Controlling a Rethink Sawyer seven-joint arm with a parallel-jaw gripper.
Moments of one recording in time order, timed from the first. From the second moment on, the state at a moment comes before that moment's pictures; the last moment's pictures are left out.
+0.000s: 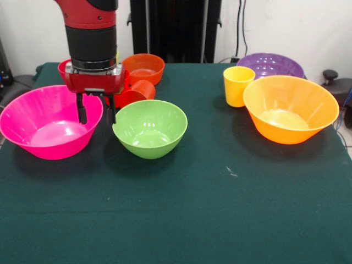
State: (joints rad) arm -0.73 -0.59 0.30 1.66 -0.46 0.38 1.64
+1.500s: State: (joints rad) arm -0.74 -0.47 0.30 1.55 -0.46 0.38 1.64
